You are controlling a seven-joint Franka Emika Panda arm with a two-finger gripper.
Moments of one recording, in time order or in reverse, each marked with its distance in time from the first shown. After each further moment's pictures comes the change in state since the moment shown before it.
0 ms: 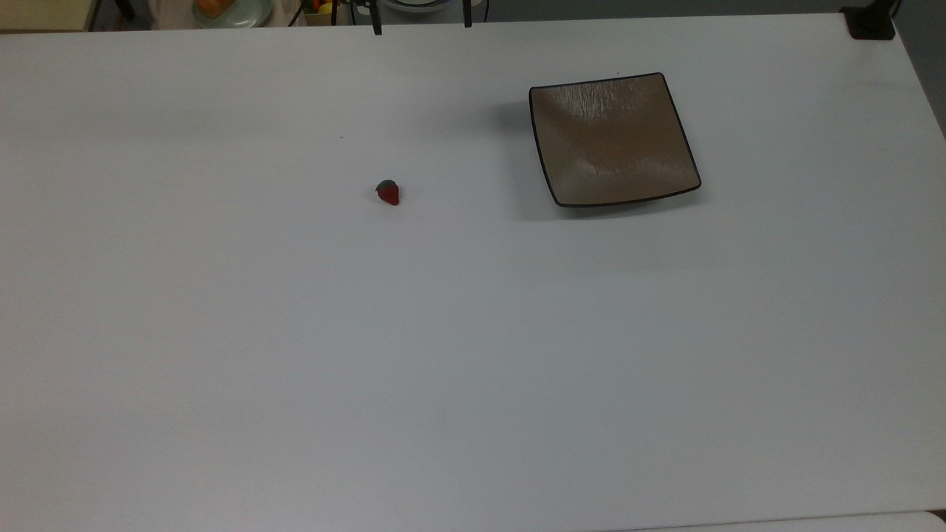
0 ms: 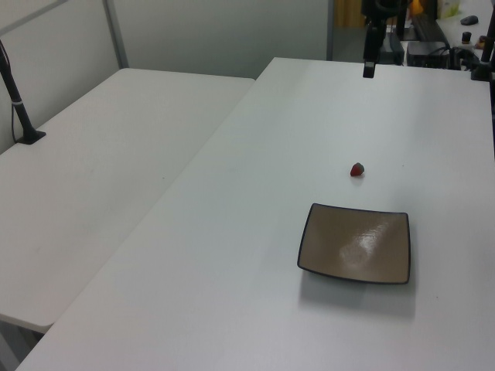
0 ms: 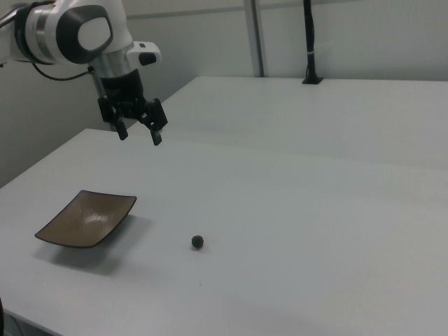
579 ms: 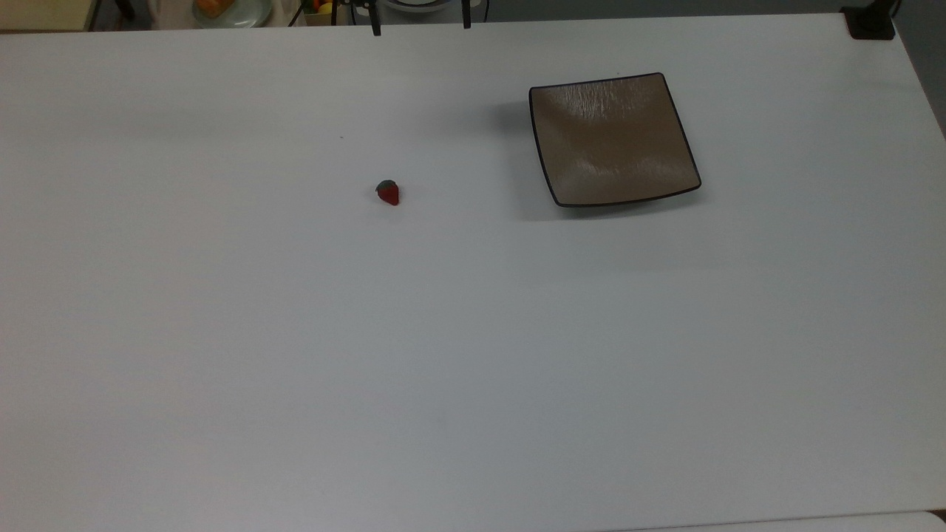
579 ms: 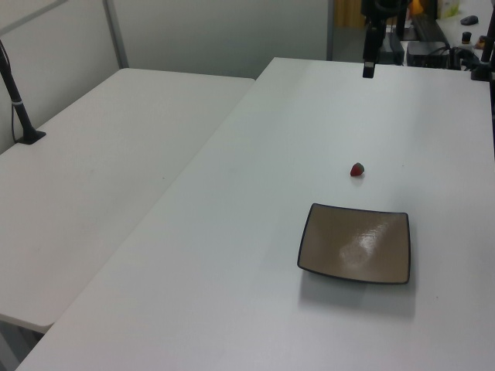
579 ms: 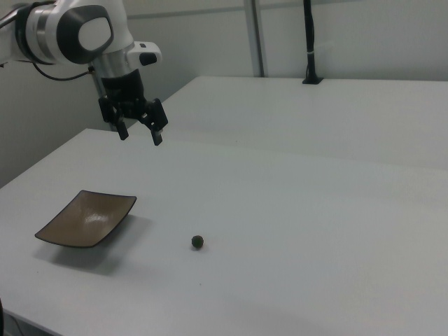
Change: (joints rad) arm -0.002 0.001 0.000 0.000 0.000 0.000 0.001
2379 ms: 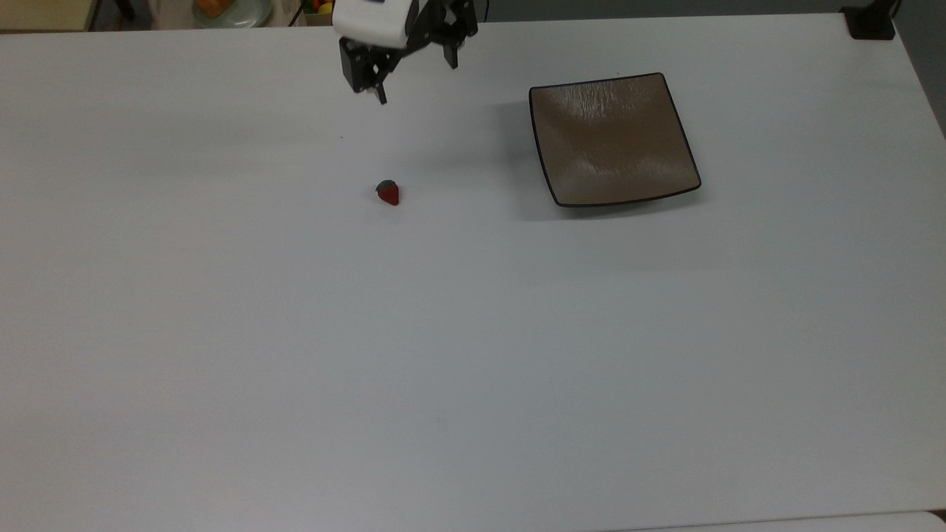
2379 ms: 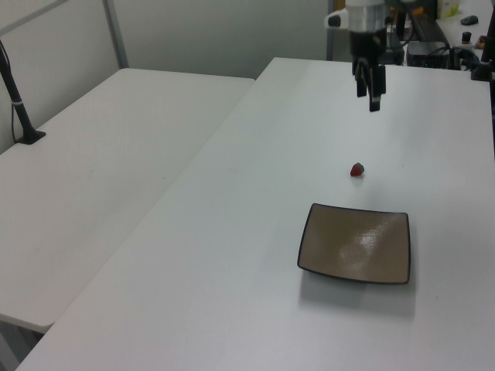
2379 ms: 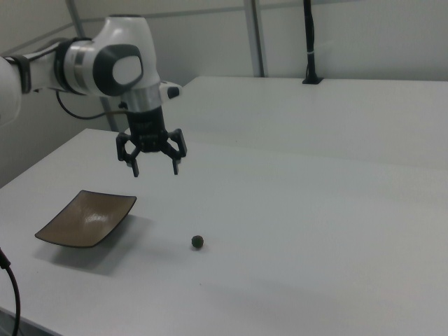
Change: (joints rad) arm -0.003 0.114 -0.020 -0.058 0.000 0.029 -0.469
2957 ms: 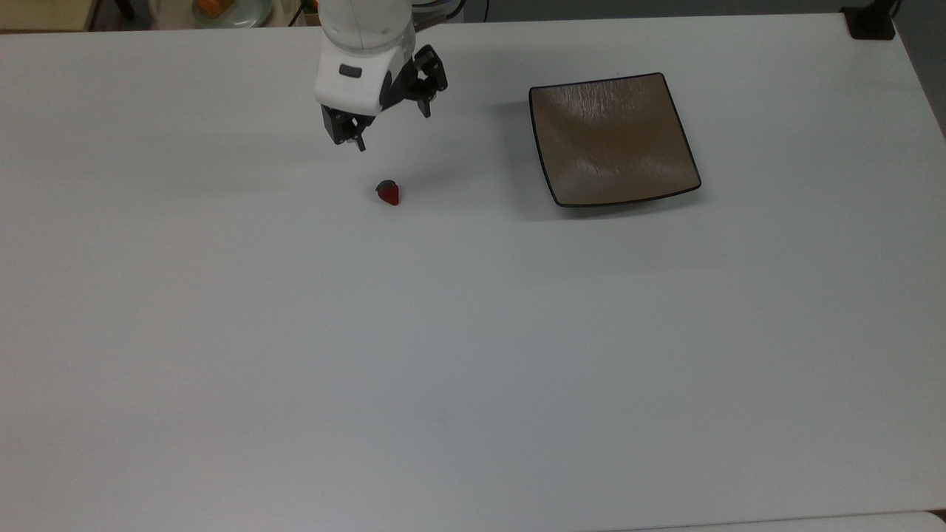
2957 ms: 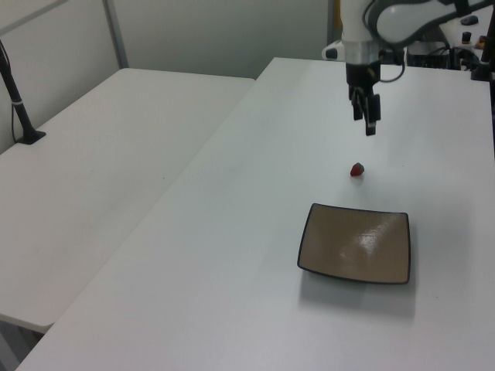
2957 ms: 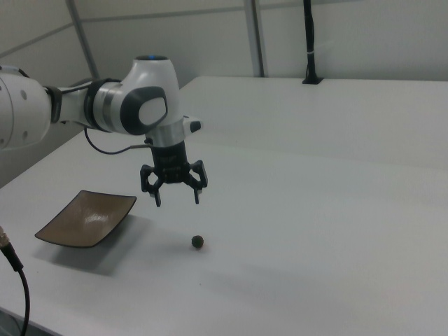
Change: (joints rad) arm -0.010 0.060 -0.040 -0.128 -0.015 0.181 -0.068
